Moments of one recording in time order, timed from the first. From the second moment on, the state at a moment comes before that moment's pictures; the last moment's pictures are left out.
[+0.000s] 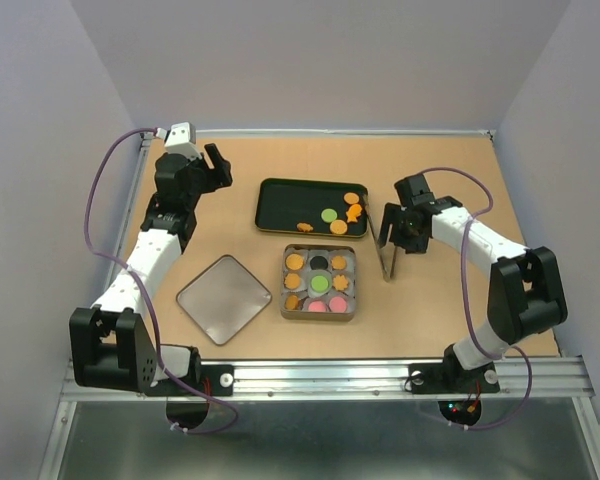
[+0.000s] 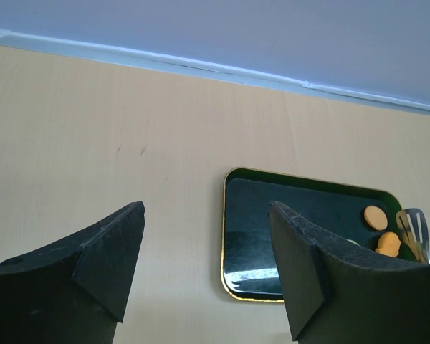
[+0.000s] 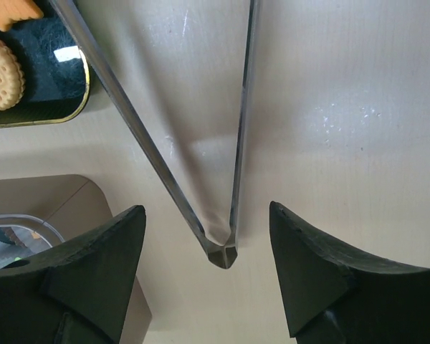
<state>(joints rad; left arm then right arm) -0.13 1.29 0.97 0.11 0.00 -0.29 0.31 1.57 1.08 -0.64 0.10 0.53</state>
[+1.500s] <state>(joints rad) -0.37 1.42 0.82 -0.45 -0.15 -0.70 0.26 1.27 1.03 -0.65 -0.05 0.49</state>
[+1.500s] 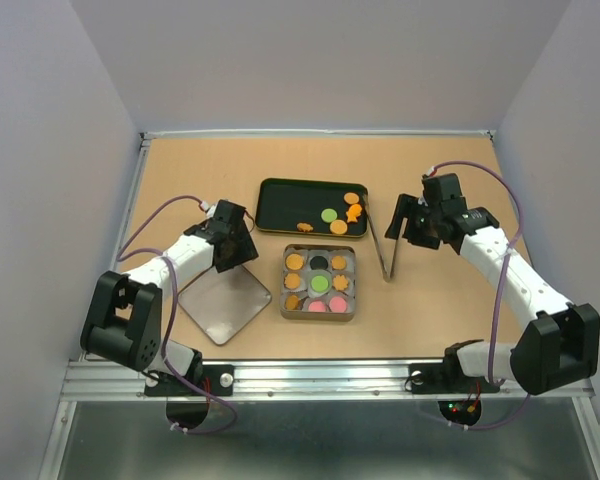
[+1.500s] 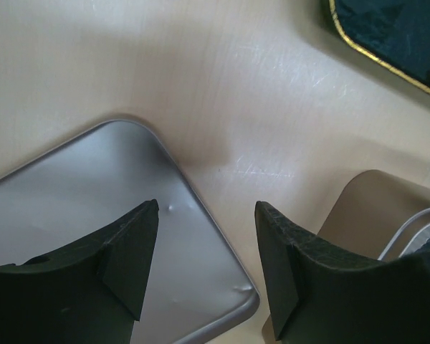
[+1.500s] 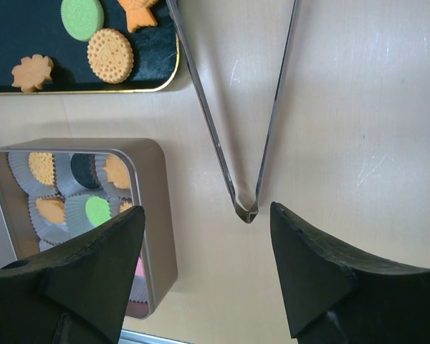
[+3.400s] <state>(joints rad) -0.32 1.06 1.30 0.16 0.51 -0.82 0.26 1.13 0.96 0.30 -0.72 1.09</state>
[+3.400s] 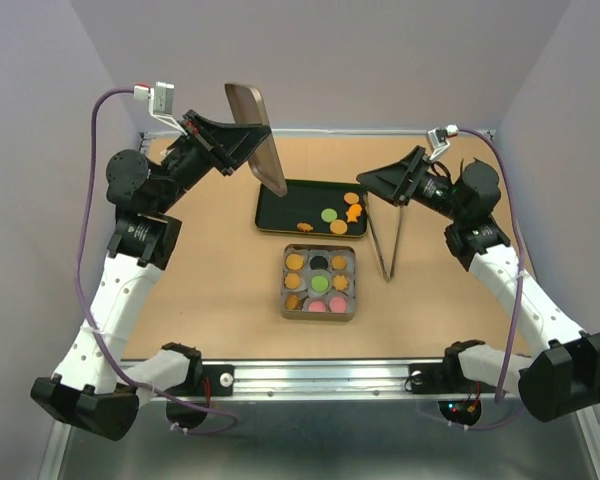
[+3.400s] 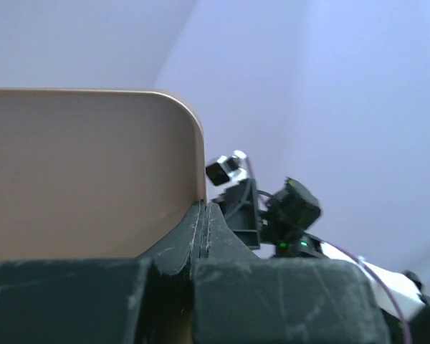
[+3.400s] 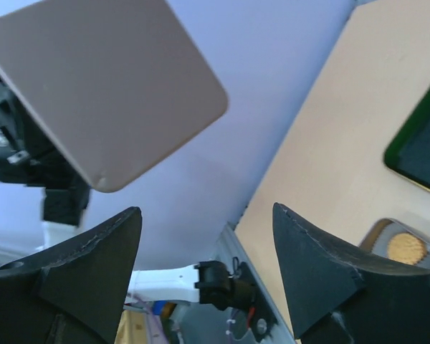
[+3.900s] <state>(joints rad) -0.29 1.21 1.00 1.08 0.79 -1.53 0.26 1.29 0.83 0.98 -0.82 1.50</state>
